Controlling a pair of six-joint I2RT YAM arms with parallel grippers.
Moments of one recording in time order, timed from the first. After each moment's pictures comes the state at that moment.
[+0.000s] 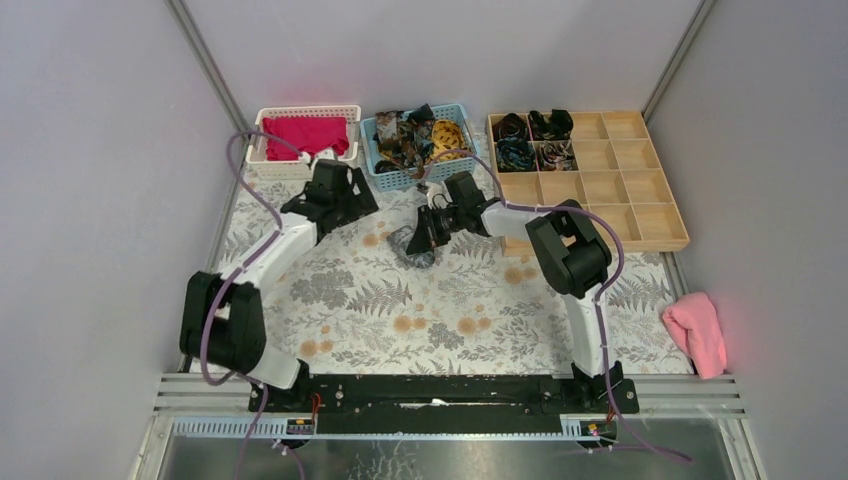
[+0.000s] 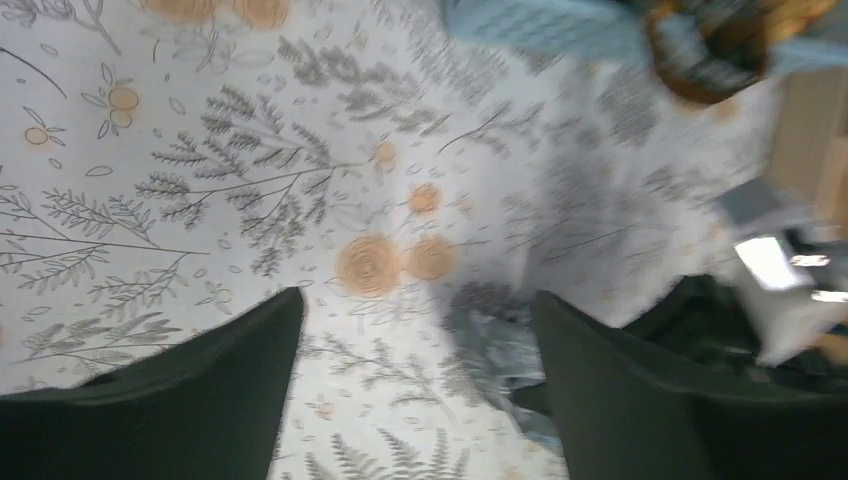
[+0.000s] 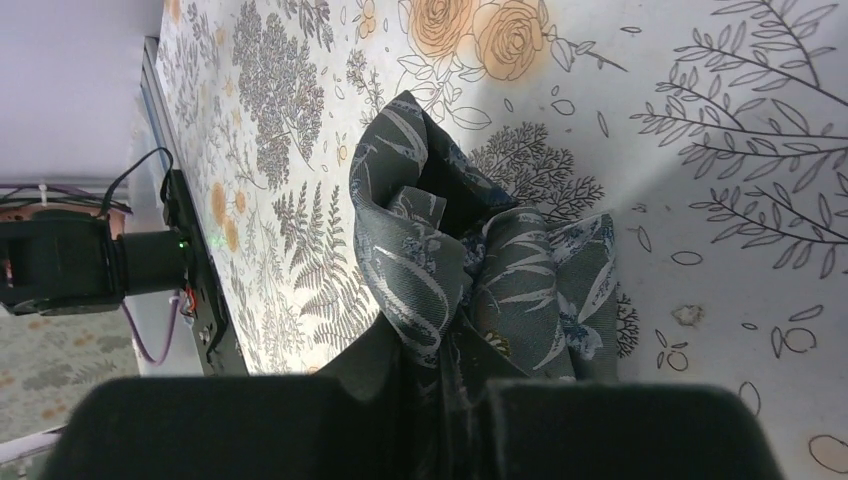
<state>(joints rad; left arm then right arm) -0.26 1.53 1.06 -0.32 -0.11 -0.60 0.58 2.17 1.39 -0.03 -0.79 0.32</state>
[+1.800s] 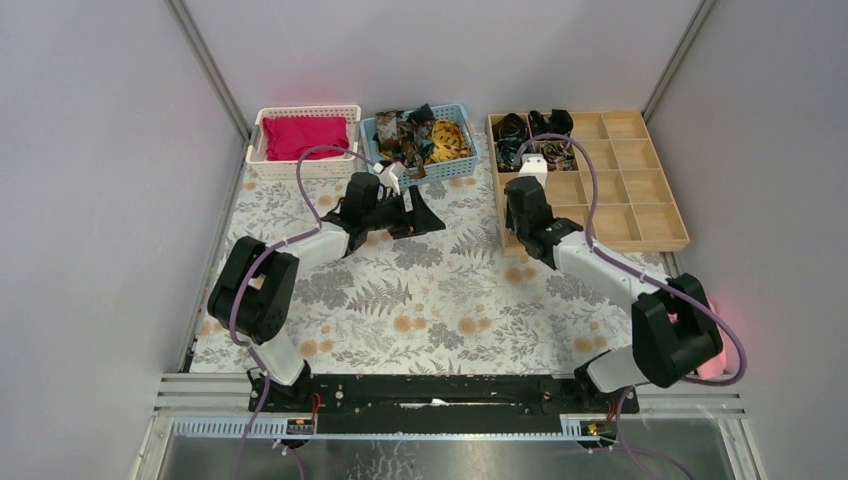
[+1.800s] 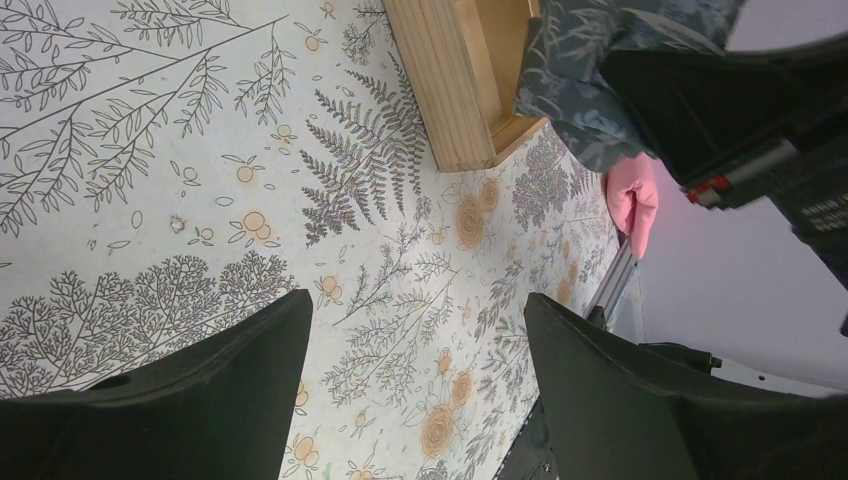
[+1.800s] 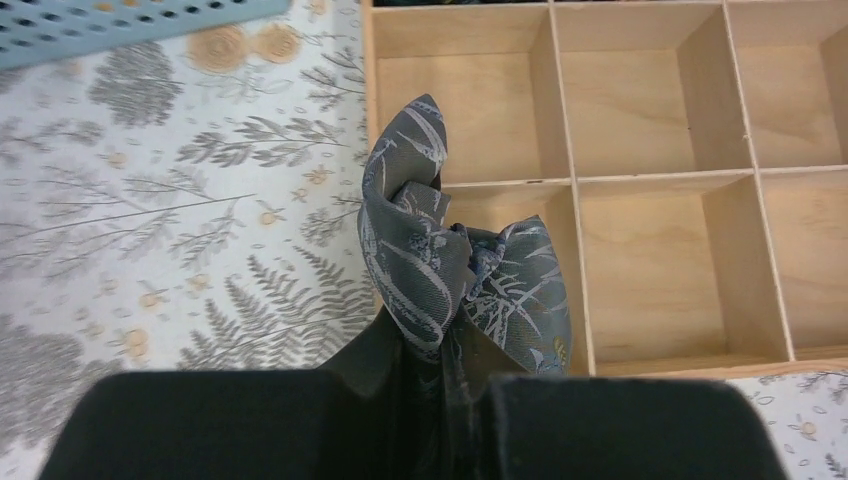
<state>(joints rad) -0.39 1.70 0.95 0.25 0.62 -0.71 0.50 1.41 0.91 -0.09 0.45 0.27</state>
